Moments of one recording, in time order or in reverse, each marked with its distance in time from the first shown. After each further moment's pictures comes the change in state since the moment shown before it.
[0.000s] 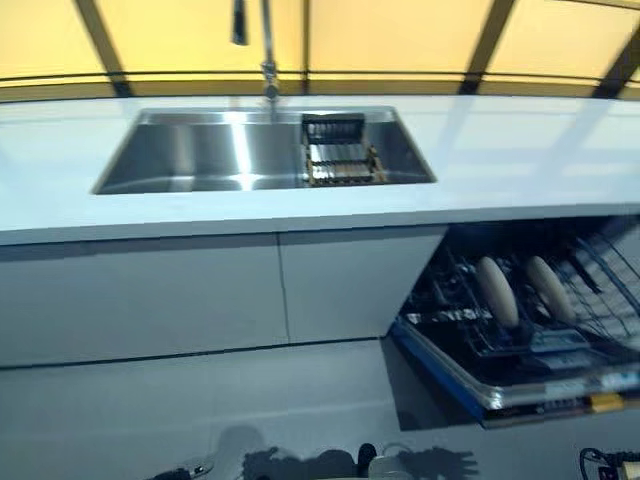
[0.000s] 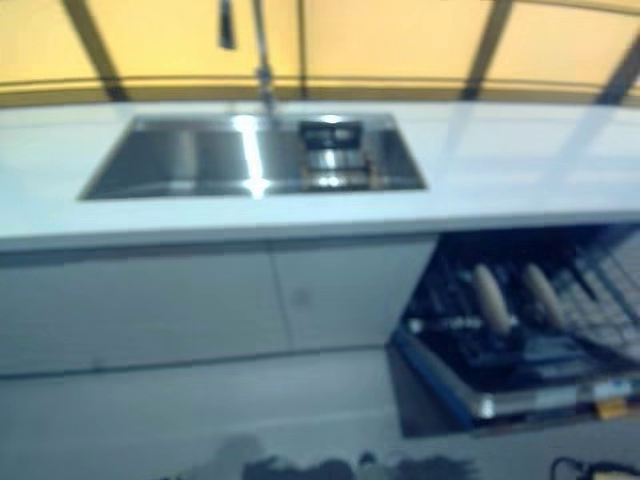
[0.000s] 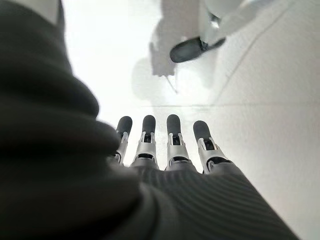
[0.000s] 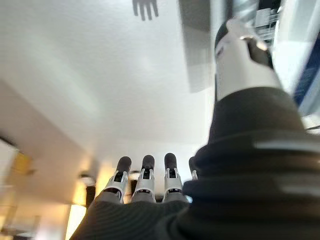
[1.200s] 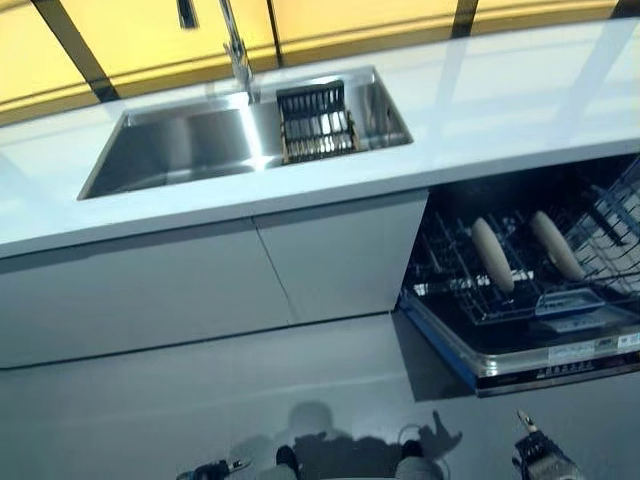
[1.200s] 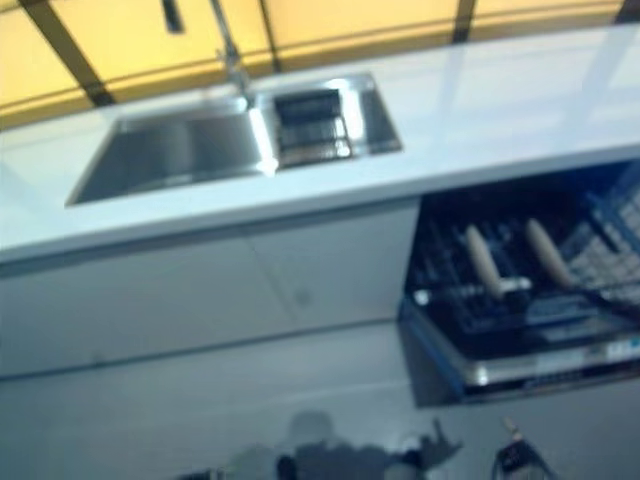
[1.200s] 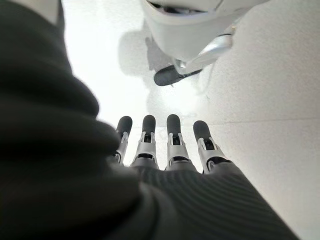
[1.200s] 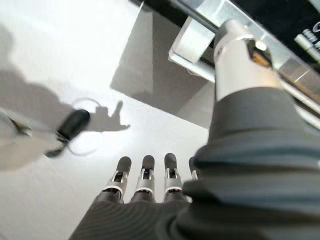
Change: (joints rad) left arm -0.050 -0.153 -0.070 -0.003 -0.005 -0.032 -0.014; right arm -0.144 0.244 -0.080 0.081 0.978 -0.237 0.036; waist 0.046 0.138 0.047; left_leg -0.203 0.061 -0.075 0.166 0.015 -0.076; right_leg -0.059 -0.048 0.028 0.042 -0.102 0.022
